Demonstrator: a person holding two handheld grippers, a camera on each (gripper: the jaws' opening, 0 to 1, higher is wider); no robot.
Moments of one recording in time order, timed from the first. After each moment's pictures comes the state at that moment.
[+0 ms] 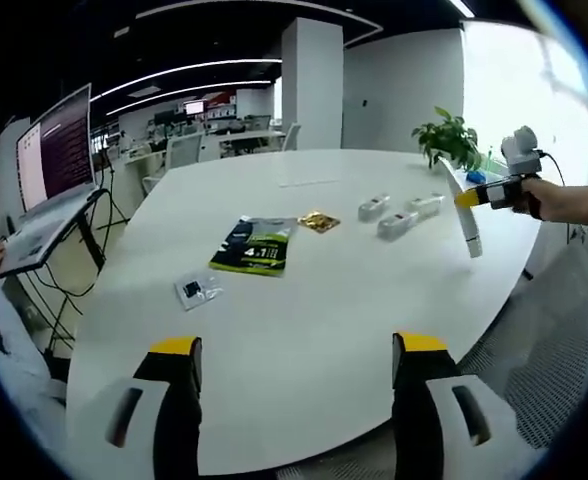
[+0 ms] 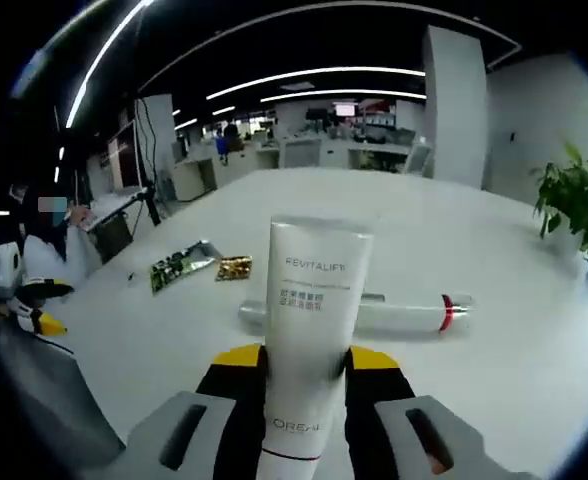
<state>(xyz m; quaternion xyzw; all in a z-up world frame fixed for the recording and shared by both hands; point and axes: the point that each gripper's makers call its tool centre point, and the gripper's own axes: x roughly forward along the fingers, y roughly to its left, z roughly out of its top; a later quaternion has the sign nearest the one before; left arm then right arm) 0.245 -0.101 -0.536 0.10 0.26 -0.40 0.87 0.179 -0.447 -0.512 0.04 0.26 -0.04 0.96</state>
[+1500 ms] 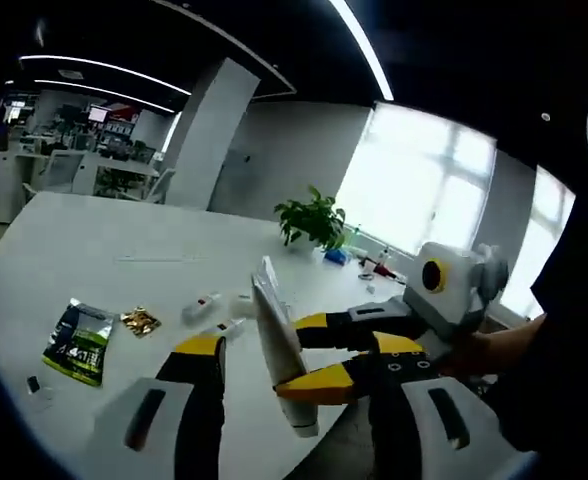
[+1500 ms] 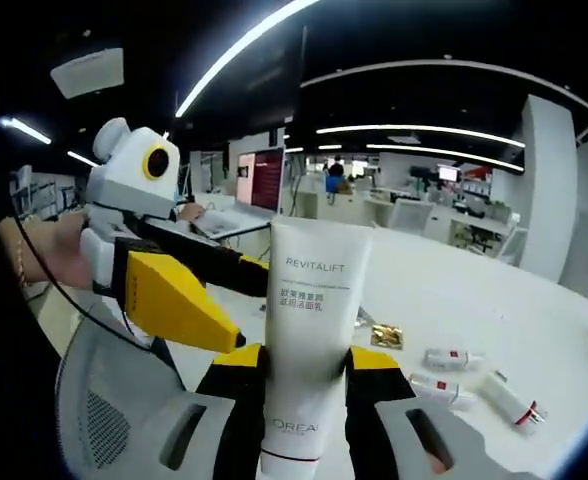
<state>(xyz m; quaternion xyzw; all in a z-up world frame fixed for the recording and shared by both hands) 0.173 -0.252 -0.394 -0.08 0.20 -0.65 0.73 0.173 -0.256 -0.431 -0.04 0.17 0.15 0.97</state>
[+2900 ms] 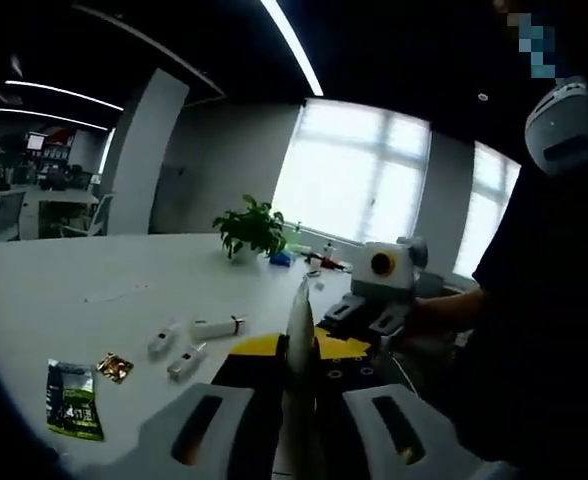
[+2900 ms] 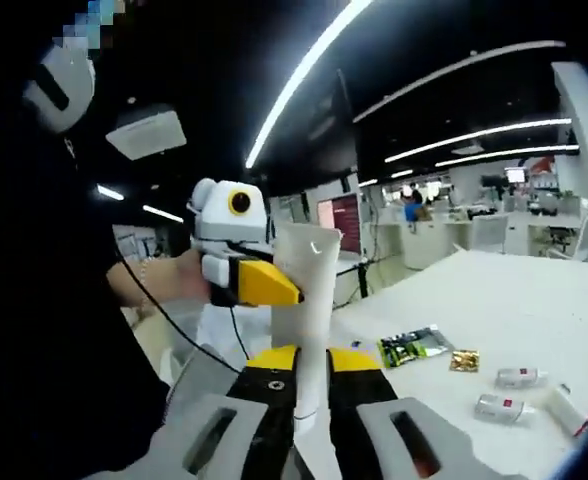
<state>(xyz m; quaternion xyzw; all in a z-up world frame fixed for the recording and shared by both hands) 0.138 -0.244 -0.338 -0.05 0.14 -0.76 0.64 0.121 -0.238 -0.372 0.10 0.10 0.36 0.92</state>
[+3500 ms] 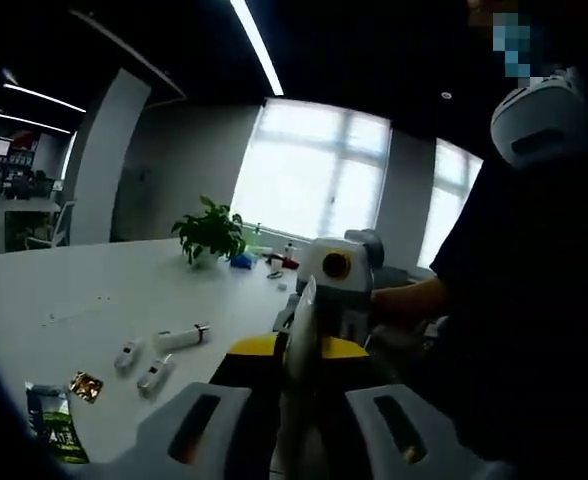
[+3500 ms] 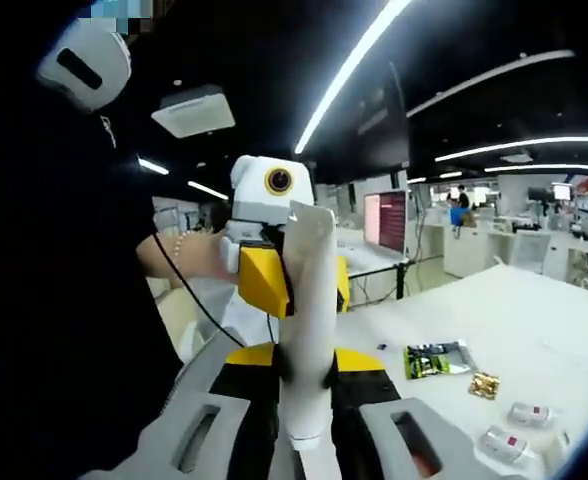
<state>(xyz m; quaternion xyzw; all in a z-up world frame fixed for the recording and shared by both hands) 0.107 -0.247 -0.330 -0.05 0.13 -0.81 0.57 0.122 -0.218 -0.384 0.01 0.10 0.43 0.90</state>
